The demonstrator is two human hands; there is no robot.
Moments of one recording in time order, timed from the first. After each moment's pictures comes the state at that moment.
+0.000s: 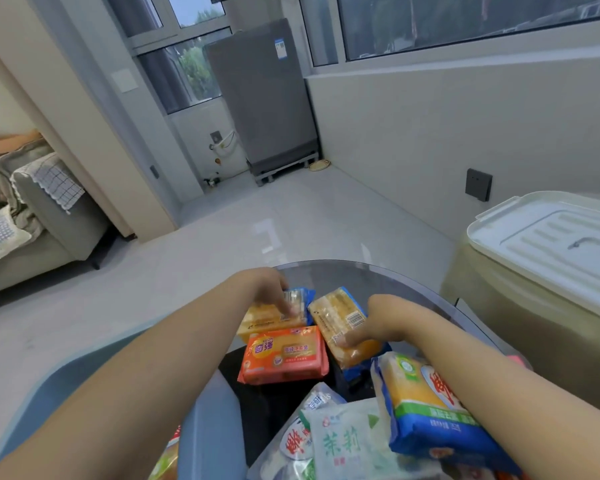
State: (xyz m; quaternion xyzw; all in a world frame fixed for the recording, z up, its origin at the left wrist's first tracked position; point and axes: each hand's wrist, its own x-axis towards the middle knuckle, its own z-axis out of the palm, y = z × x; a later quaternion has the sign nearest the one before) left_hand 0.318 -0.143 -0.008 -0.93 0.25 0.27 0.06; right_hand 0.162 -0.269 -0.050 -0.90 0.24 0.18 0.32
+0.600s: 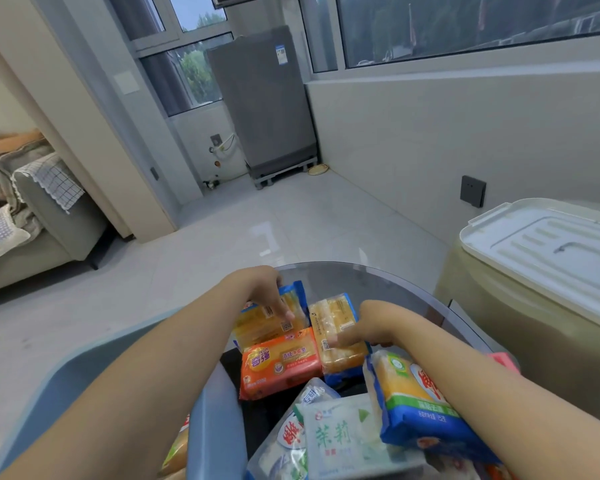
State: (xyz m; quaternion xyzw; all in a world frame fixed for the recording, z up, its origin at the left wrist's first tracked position) left_hand 0.313 -0.131 -0.002 -0.94 0.26 0.23 0.06; right_hand 0.163 -0.263 -0.059 -0.87 0.24 0.17 0.40
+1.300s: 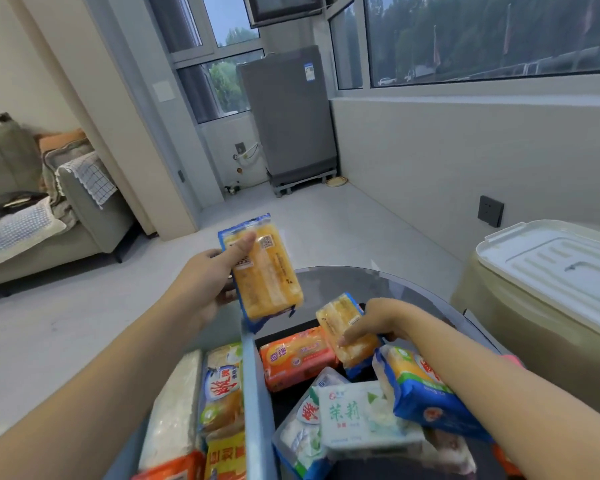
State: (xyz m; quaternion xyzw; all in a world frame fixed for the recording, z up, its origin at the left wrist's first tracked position) left_hand 0.240 -0.024 0.073 -0.76 0.07 0.14 -0.63; right_hand 0.175 -0.247 -0.051 -0.86 0.25 0.19 0.41
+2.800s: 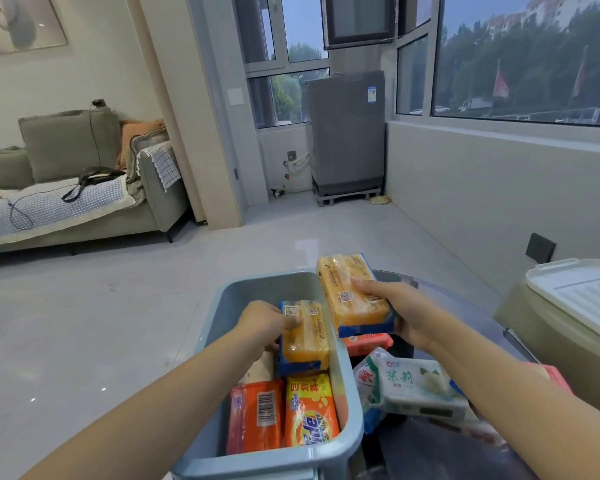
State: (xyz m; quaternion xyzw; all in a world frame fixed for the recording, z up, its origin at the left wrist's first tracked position) left_hand 0.188 0.061 0.019 -0.87 -0.01 0.16 -0.47; right_hand 0.114 -0.139 0.030 -0.62 0.12 0.04 0.78
